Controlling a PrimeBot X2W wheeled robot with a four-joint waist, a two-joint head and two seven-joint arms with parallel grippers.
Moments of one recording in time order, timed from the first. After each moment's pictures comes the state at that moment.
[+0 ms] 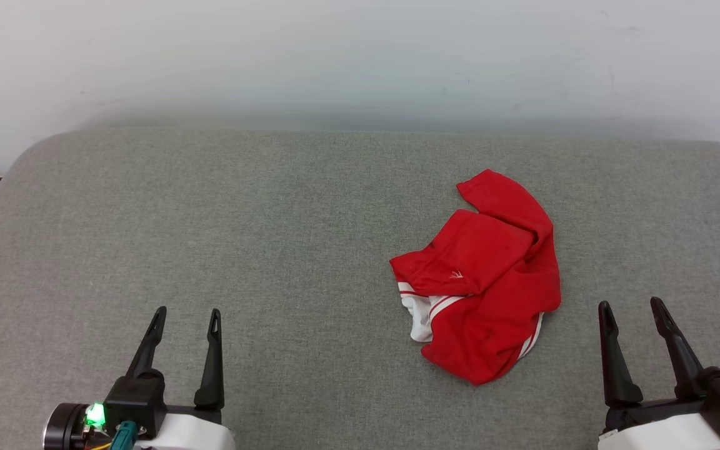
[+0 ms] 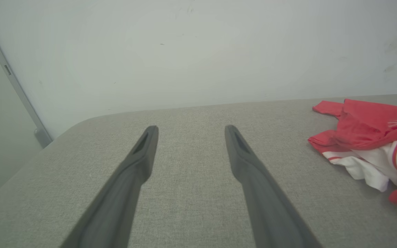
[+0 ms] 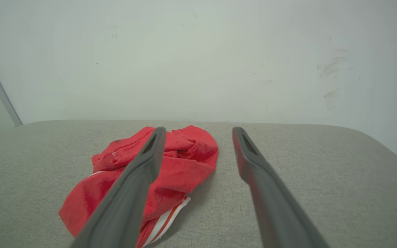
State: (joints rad) left arm 0.06 0.11 -0.04 0.03 -0.04 0.01 -0.26; right arm 0.09 -0.05 -0.06 -0.02 0.12 0.13 -0.26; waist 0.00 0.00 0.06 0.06
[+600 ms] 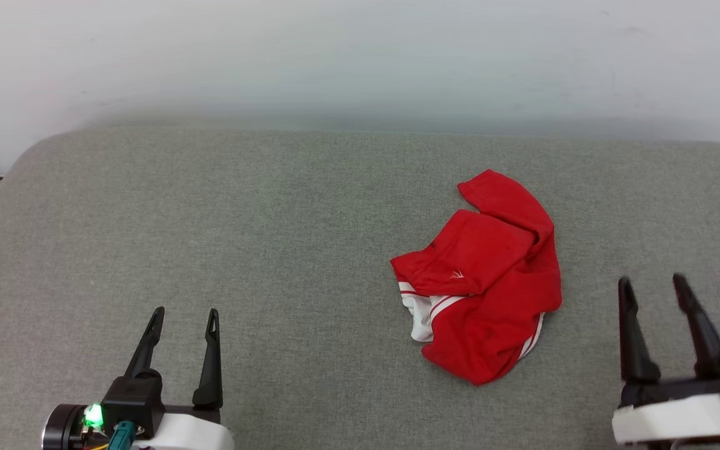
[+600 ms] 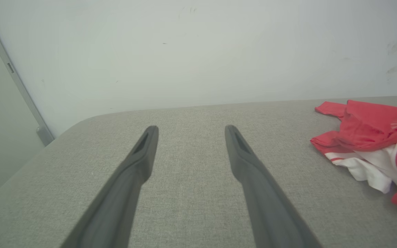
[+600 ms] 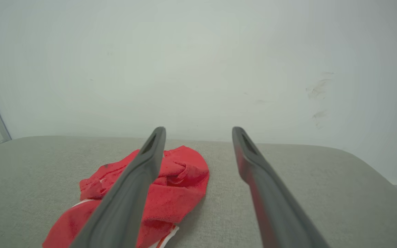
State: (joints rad) left arm 0.06 0.09 -0.01 0.04 -0.03 -0.01 -0.26; right arm 0.06 -0.05 -0.09 -0.04 0.10 0.13 -0.26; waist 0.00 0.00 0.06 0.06
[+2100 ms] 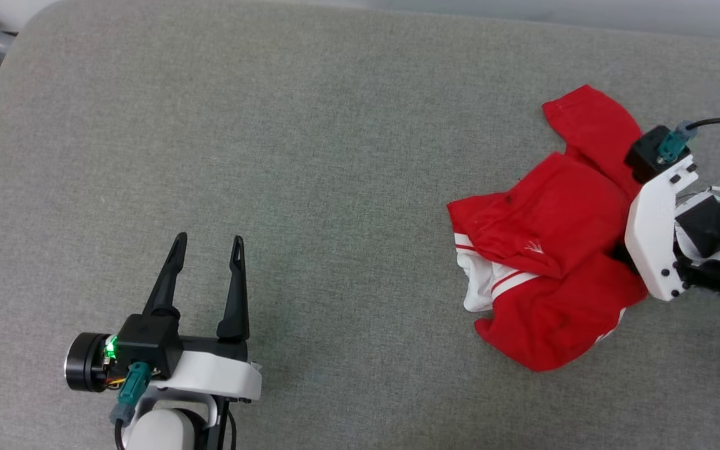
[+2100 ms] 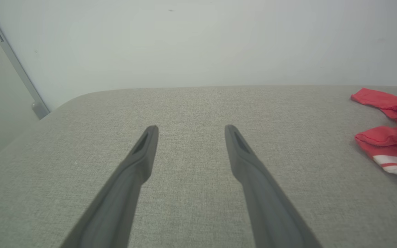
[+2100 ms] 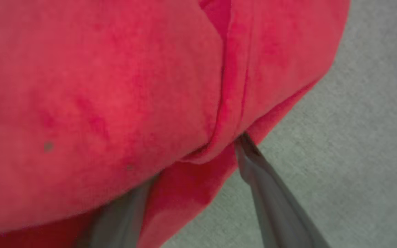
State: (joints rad) left arm -0.10 0.05 -0.06 0.02 -0.05 -0.01 -0.26; right arm -0.86 -0.68 0.83 0.43 0.78 0.13 0.69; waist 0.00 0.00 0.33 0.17
